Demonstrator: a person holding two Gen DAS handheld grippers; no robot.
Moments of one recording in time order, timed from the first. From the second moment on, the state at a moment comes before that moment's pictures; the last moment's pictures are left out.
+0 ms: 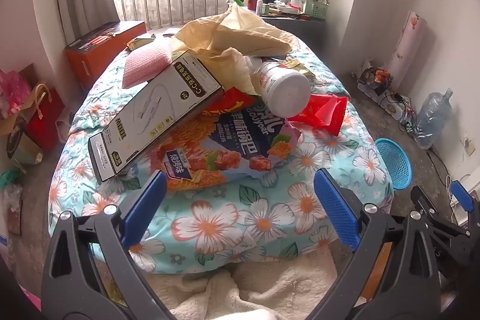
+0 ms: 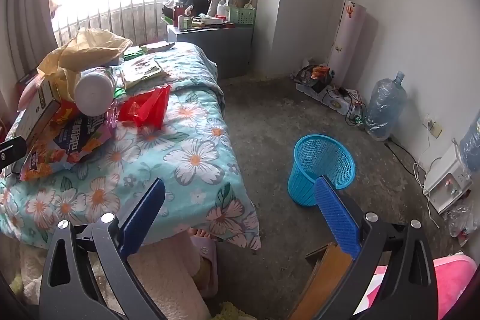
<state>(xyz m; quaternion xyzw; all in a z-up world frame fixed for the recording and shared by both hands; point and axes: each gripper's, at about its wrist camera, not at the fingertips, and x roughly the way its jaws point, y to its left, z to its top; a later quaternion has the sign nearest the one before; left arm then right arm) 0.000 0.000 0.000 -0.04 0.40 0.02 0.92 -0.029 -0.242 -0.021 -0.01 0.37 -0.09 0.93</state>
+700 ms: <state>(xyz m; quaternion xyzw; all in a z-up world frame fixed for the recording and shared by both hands) 0.000 0.009 -0.002 -0.05 0.40 0.02 0.92 -0.030 -0.242 -0.020 -0.02 0.37 -0.09 0.92</state>
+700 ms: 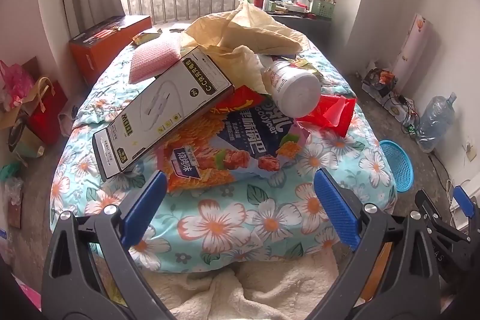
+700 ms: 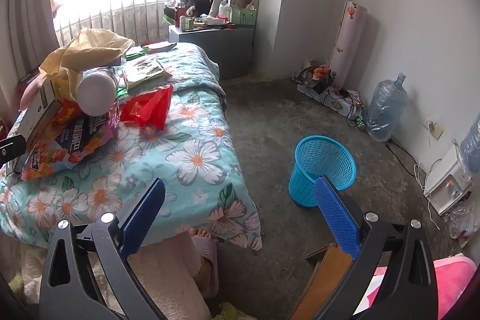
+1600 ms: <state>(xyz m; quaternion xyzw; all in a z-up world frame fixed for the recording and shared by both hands) 0.001 0.012 -0.004 -0.05 0.40 0.03 0.91 -0.029 -0.240 -0.021 -0.02 0.37 -0.09 0.93</state>
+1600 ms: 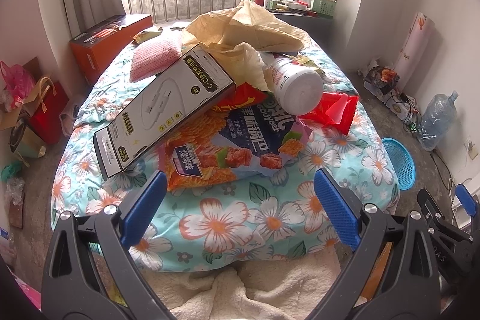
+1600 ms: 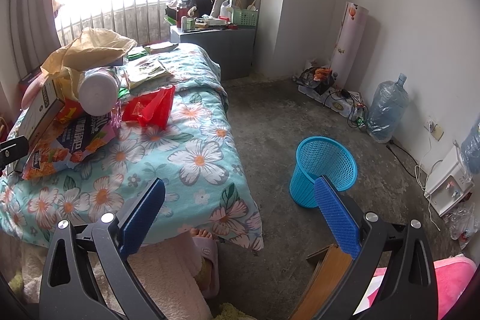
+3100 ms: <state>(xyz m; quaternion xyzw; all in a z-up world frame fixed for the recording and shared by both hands) 0.023 0.041 -0.005 -0.05 0.37 -0.02 0.93 -0.013 -0.234 -0.006 -0.01 0.32 -0.08 0.94</state>
